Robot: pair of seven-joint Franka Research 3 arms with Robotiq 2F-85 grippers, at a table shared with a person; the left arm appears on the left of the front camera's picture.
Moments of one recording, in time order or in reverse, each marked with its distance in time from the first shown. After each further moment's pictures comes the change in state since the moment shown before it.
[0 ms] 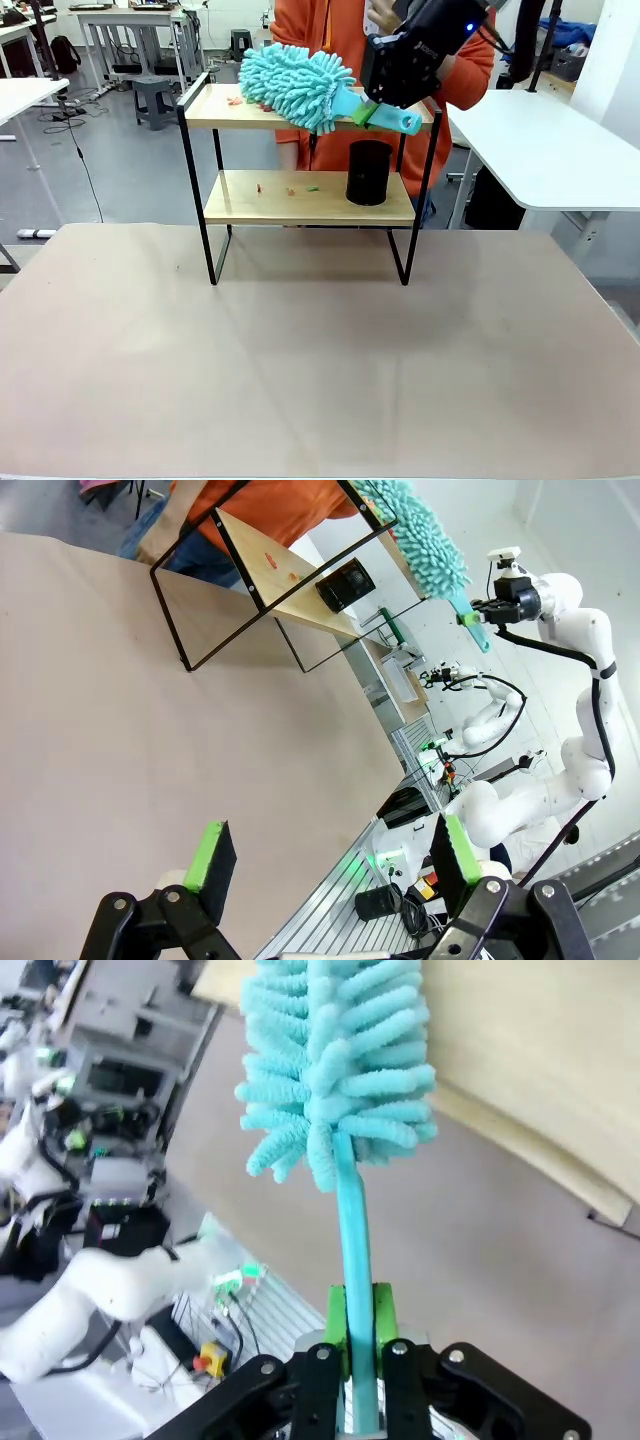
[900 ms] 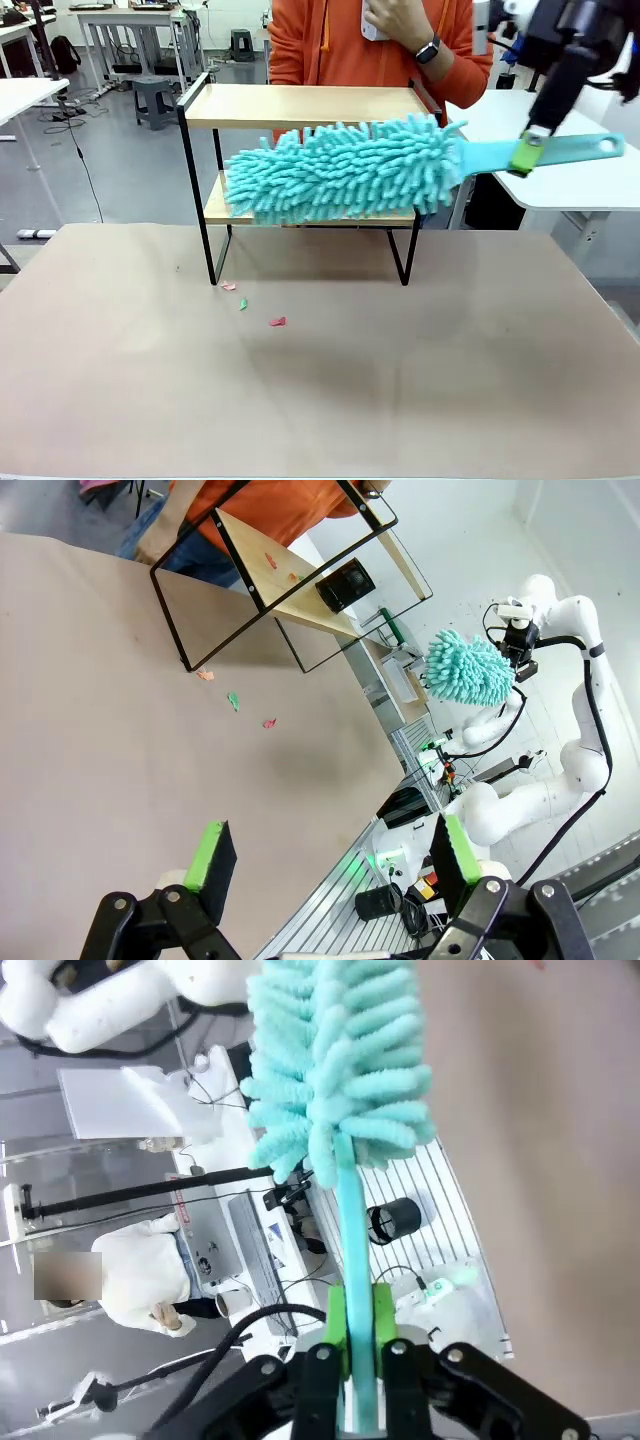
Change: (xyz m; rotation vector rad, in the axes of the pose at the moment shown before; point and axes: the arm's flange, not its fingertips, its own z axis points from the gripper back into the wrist) left arm 0.000 0.000 0.000 0.000 0.000 -0.001; right arm -0.096 -0.078 0.066 0.379 0.479 0.325
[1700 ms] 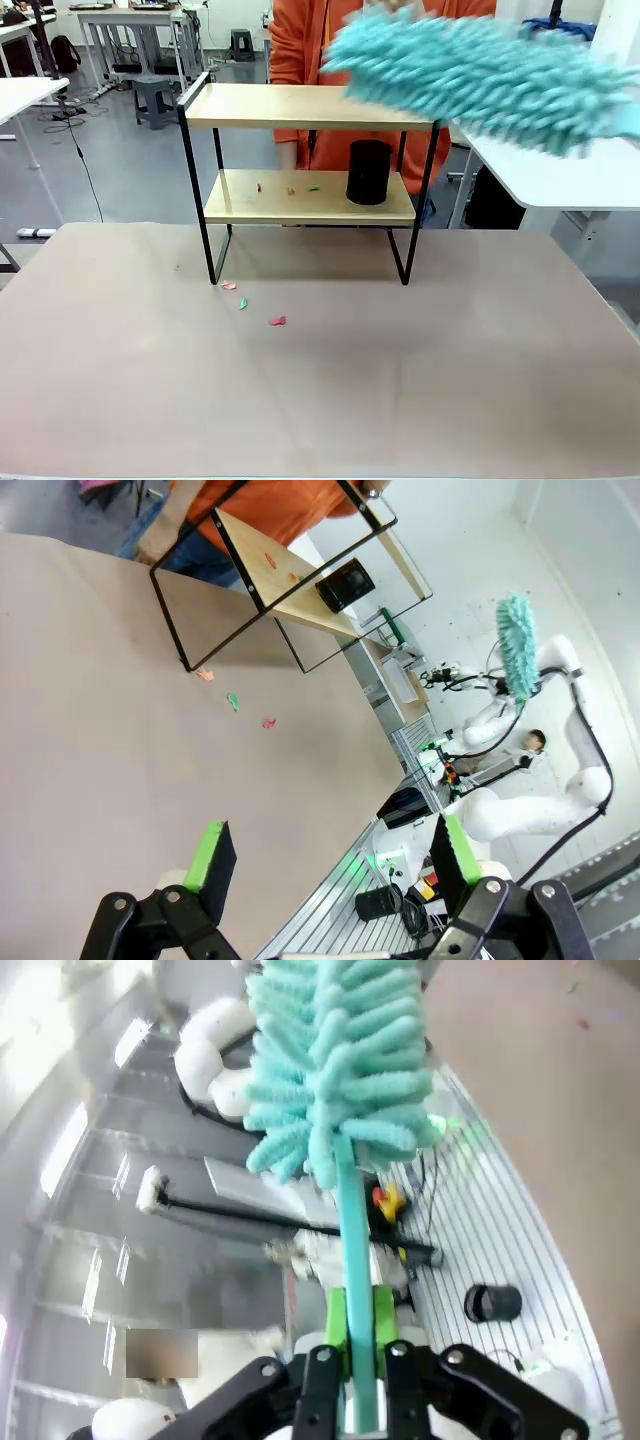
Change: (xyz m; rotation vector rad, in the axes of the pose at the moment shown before) left arm 0.000 0.000 0.000 0.001 -0.001 -0.001; right arm -0.221 -0.028 0.019 0.320 -0.550 -0.061
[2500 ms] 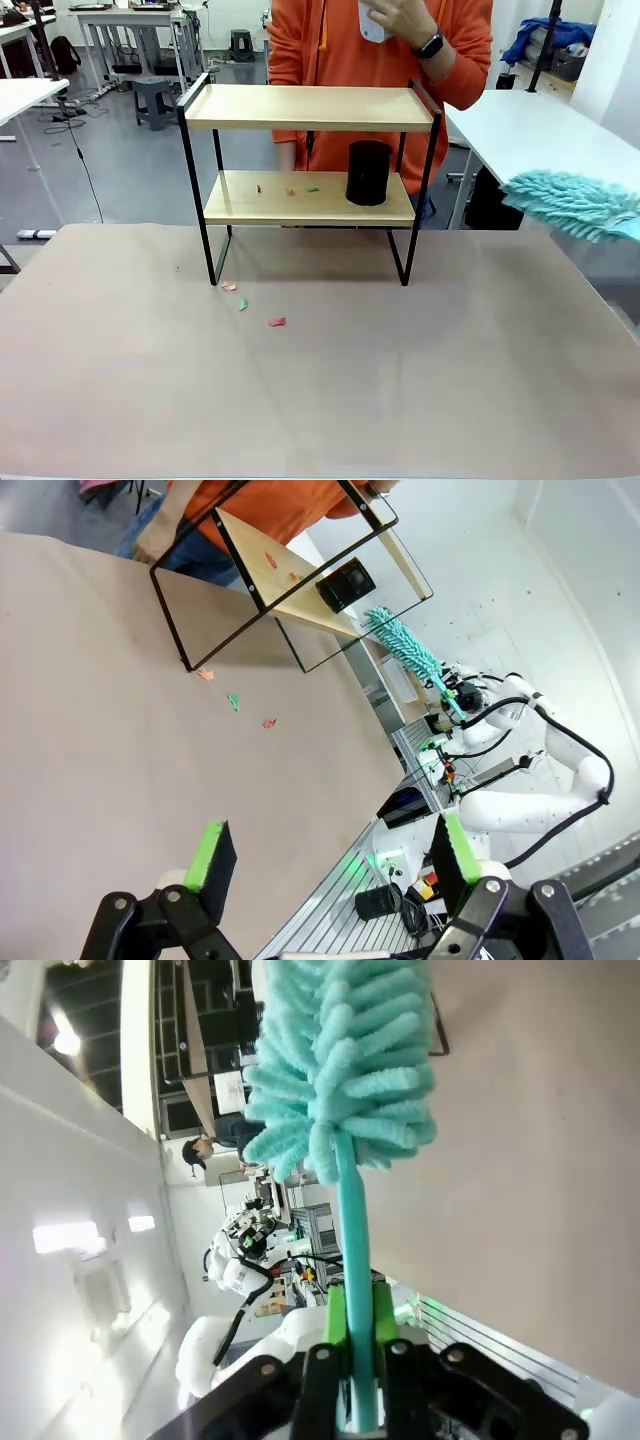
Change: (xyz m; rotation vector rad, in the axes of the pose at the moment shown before) left arm 0.000 0.001 -0.001 0.000 0.002 0.002; right arm -0.112 -0.156 0.035 -0.134 -0.655 -0.637
